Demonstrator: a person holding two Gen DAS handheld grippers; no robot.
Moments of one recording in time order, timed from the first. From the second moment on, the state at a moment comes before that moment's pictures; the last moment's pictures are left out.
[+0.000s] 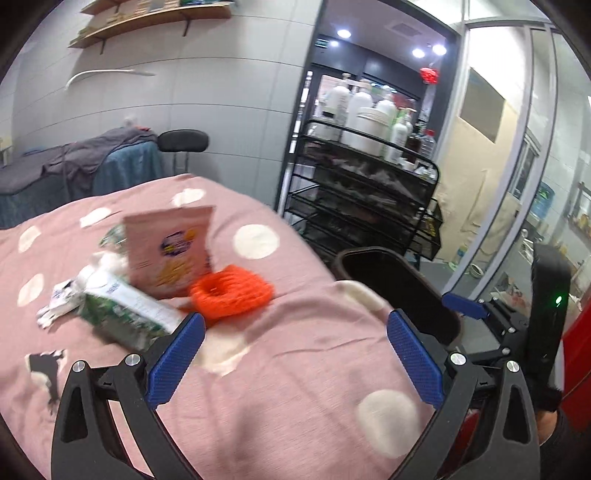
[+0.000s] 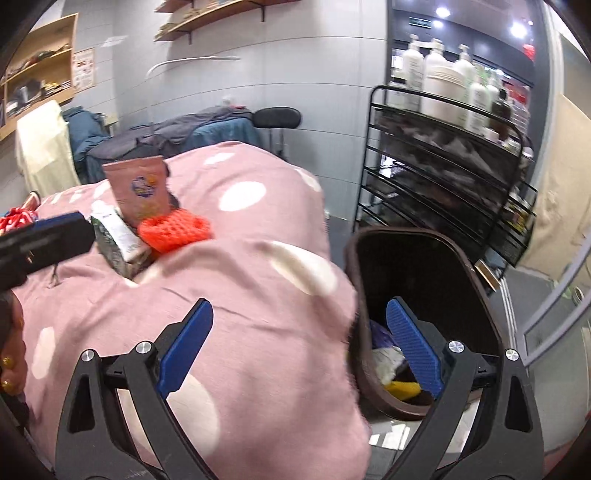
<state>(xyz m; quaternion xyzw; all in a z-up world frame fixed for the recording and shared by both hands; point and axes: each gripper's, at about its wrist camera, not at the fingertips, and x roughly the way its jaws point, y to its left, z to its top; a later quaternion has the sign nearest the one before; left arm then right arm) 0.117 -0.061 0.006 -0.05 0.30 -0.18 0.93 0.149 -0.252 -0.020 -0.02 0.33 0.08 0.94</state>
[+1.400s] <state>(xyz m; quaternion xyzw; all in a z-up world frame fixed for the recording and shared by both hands) 0.193 0.147 -0.046 -0.08 0.40 -0.02 0.91 0.306 -0.053 -0.020 -0.24 0.33 0.41 0.82</state>
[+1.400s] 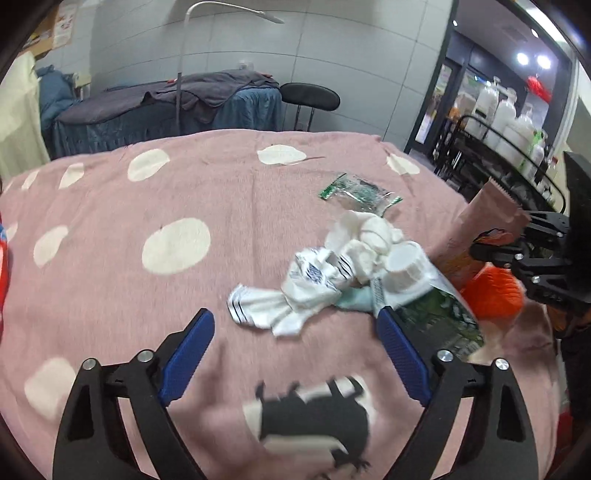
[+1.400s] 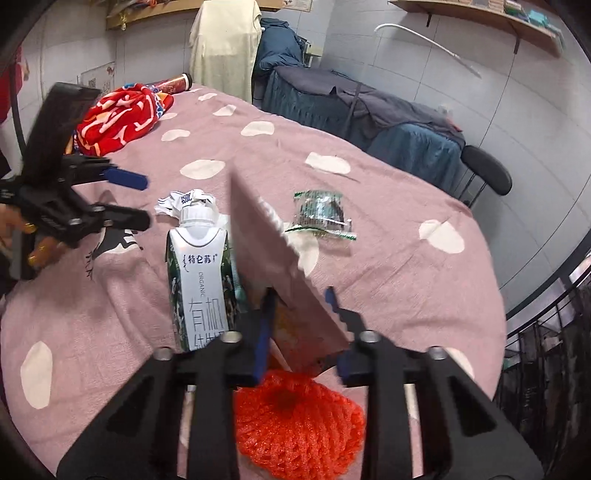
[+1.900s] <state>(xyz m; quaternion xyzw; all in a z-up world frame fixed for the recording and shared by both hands) 0.223 0.155 -0.057 -0.13 0.41 -0.08 0.90 0.300 -0.072 0.001 -0.13 0.30 0.39 0.86</state>
